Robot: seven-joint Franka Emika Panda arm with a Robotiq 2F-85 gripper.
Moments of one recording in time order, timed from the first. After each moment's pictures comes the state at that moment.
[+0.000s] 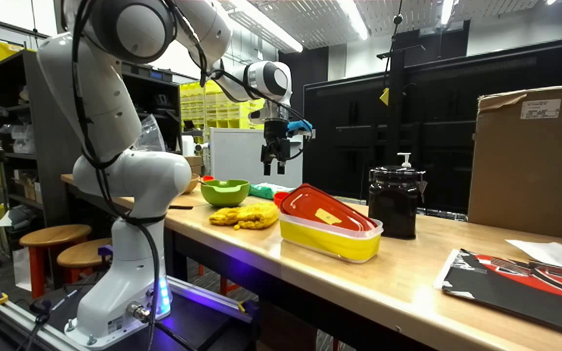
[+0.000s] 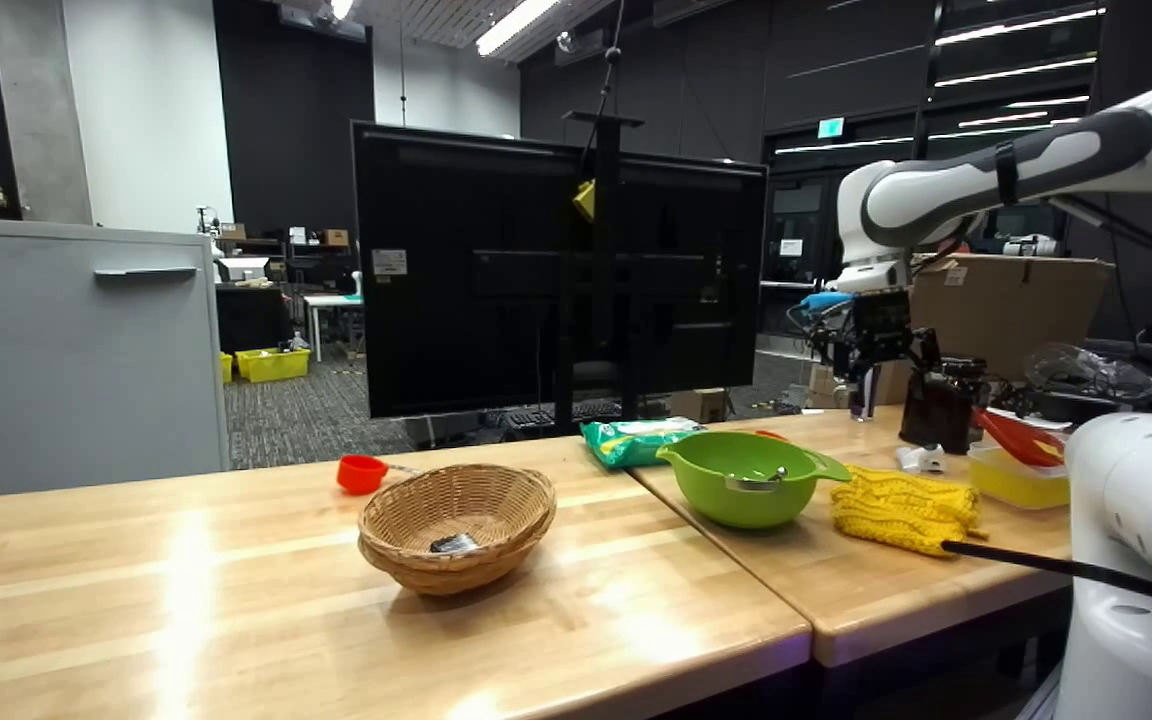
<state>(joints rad) 0.50 -0.68 -0.81 -2.34 -0.55 1.63 -2.58</state>
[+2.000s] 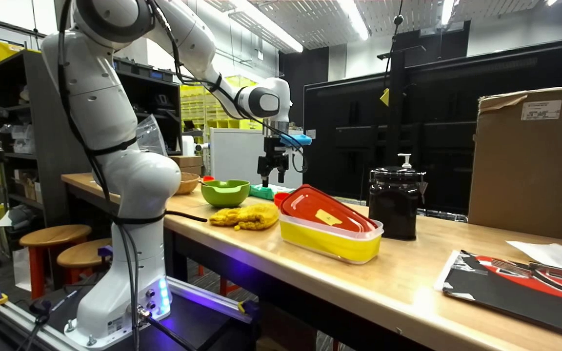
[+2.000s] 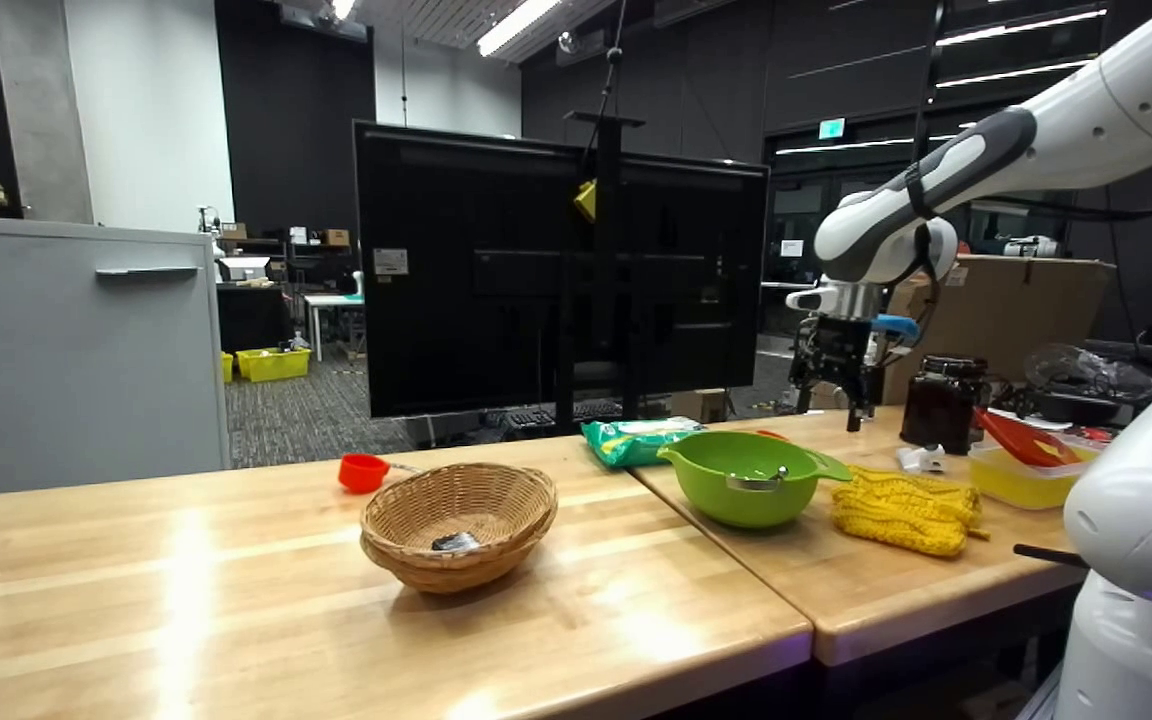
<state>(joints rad) -0.10 -0.41 -0.32 -2.47 -0.07 2.12 -1.79</state>
